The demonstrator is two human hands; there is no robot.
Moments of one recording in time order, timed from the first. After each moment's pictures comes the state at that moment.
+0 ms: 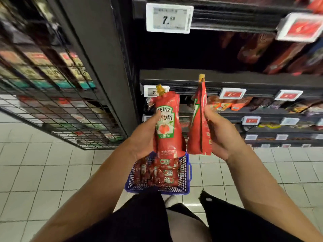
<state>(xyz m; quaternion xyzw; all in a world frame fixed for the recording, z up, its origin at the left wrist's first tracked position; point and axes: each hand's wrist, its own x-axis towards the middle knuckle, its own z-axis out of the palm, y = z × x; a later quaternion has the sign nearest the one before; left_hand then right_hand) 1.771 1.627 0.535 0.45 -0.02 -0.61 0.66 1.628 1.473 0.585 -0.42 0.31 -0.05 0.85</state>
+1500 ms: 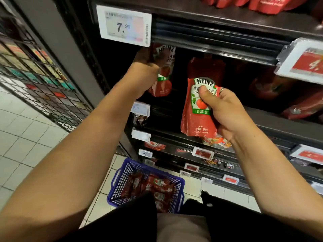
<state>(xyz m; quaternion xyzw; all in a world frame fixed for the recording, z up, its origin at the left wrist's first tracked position) 1.871 1.455 0.594 0.73 -0.15 -0.08 0.66 1.706 1.297 0.583 -0.62 0.19 -0.06 0.76</state>
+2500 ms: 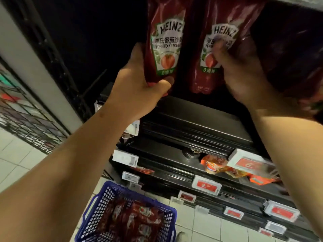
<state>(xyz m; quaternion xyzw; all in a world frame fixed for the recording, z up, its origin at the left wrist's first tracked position) 1.880 1.458 0.534 0.81 -0.23 0.04 0.54 1.830 1.232 0.565 -0.76 -0.01 -0.25 0.60</state>
